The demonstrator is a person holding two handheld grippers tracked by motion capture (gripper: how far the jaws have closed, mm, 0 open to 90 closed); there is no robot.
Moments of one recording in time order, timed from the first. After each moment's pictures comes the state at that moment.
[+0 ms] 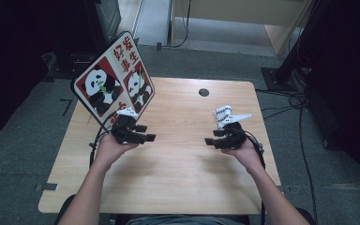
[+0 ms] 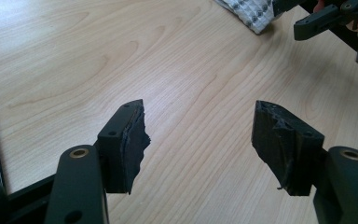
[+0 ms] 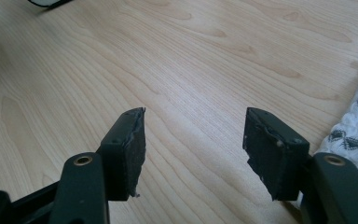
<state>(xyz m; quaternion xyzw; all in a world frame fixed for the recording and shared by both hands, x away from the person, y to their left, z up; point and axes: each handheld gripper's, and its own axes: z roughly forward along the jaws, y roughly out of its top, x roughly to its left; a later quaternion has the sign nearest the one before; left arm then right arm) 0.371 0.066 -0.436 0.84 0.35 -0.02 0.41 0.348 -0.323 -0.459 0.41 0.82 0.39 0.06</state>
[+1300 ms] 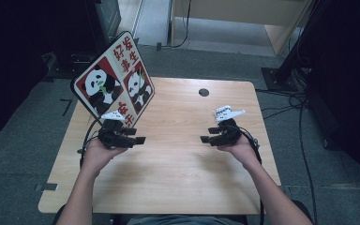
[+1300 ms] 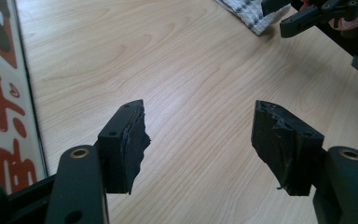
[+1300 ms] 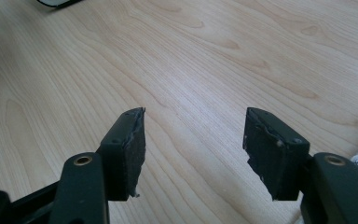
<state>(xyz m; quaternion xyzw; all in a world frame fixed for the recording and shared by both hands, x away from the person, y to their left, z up) 0.348 0.099 -0.427 0.83 0.37 0.00 0.43 0.362 -0.310 -0.458 0.39 0.84 0.39 0.05</state>
